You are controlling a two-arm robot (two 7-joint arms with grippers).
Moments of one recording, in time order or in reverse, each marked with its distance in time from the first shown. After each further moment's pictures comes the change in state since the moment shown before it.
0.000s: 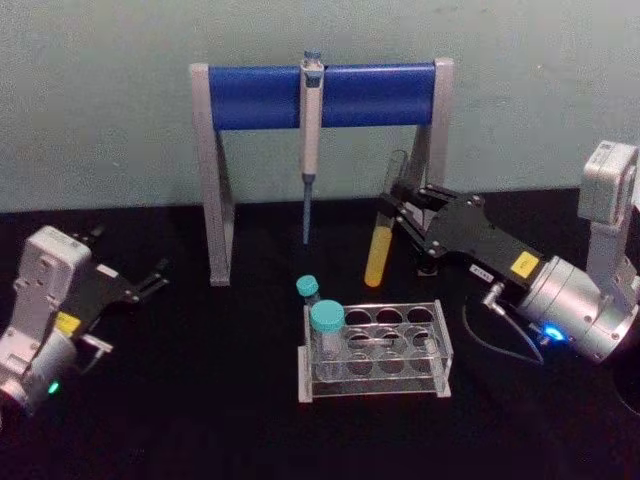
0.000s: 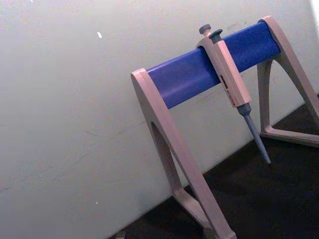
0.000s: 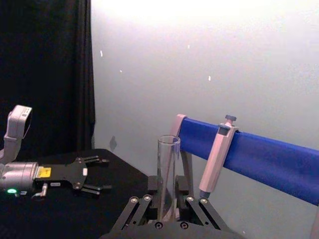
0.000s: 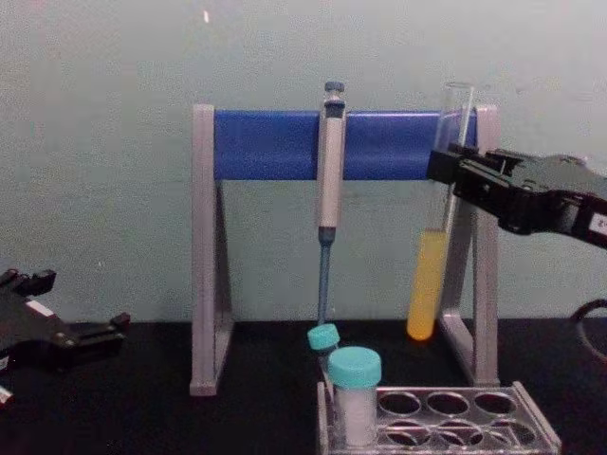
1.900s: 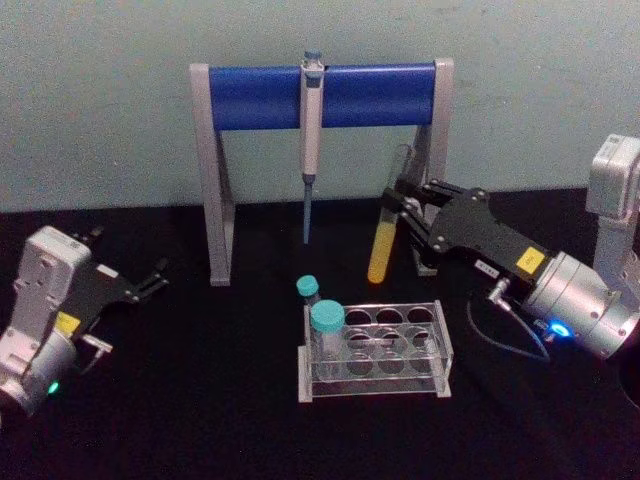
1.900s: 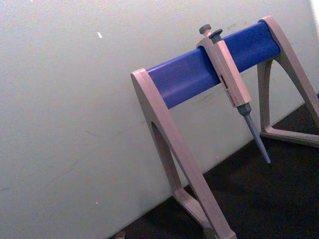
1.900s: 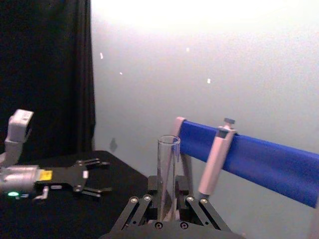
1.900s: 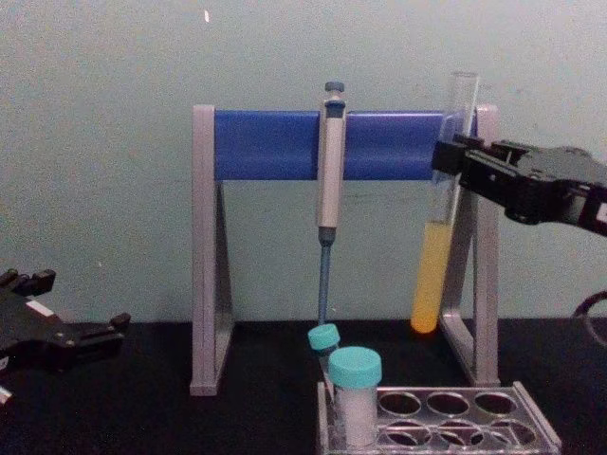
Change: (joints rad) left arm 0.000 0.000 0.000 0.000 0.000 0.000 0.000; right arm -0.003 0.010 0.007 -0.017 0.014 0.013 0.000
